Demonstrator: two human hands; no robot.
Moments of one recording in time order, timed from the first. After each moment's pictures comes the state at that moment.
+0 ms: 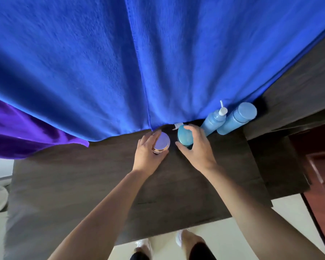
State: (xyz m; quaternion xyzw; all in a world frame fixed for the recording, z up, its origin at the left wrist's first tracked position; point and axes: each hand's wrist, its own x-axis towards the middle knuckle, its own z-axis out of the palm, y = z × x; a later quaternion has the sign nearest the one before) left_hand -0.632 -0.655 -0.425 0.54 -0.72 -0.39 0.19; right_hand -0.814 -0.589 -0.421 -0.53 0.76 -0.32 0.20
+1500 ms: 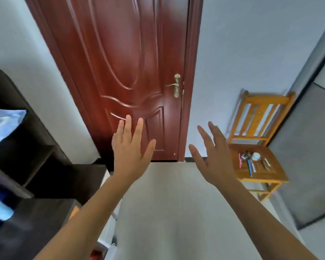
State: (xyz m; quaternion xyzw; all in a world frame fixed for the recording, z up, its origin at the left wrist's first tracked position) left_hand -0.787 -0.093 -0.110 -0.15 -0.93 -0.21 0.27; right_hand -0.736 0.151 -0.136 -0.03 0.91 -0.24 -0.33
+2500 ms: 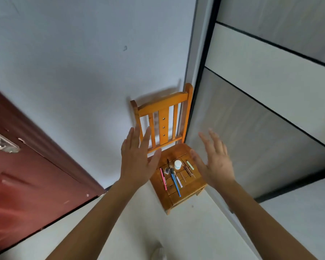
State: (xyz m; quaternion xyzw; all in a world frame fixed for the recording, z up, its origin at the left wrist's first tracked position) left_hand -1.105 0.517 -0.213 -0.41 -0.86 -0.28 0.07; right_hand -0.932 0.685 -0.217 0.36 0.90 -0.18 -0.17
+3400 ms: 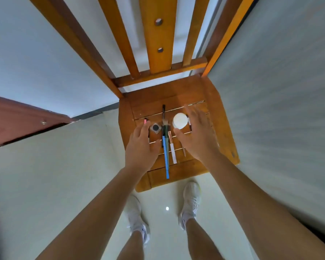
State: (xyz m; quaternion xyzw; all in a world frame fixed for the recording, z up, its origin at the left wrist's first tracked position) left_hand -1.135 0.695 -0.671 -0.14 -0.94 -0.21 -0.23; right_hand -1.072 0.865 -0.661 0.29 0.91 -0.27 0.11
